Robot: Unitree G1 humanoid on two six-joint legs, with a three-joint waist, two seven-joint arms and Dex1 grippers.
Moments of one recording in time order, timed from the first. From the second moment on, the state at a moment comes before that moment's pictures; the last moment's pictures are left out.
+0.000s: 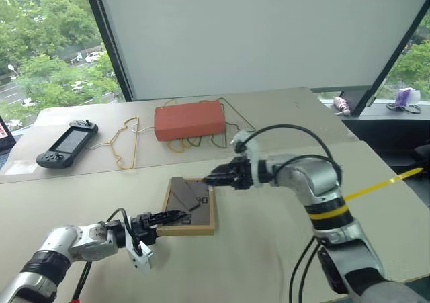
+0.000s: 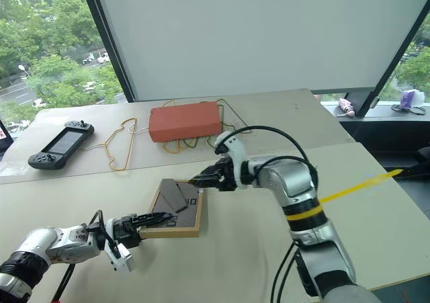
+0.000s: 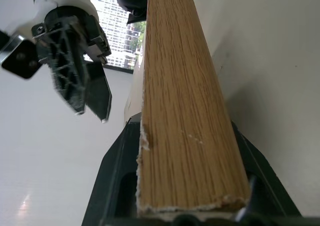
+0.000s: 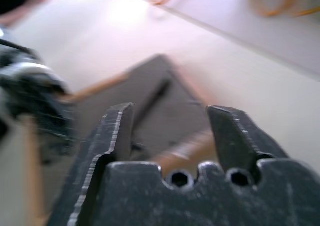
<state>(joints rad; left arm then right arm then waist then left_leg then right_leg) -0.35 0.86 -0.30 0.48 0.98 -1.29 0.32 -0.88 -0.28 0.18 0.10 0.49 1.13 0.86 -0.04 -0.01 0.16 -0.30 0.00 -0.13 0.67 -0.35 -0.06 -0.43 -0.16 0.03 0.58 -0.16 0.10</state>
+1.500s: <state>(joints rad) -0.34 0.86 -0.33 0.44 0.94 -1.25 0.32 -0.24 -0.77 0.27 -0.32 -0.06 0.02 0.84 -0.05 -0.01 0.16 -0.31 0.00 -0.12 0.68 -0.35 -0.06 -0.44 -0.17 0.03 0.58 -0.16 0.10</state>
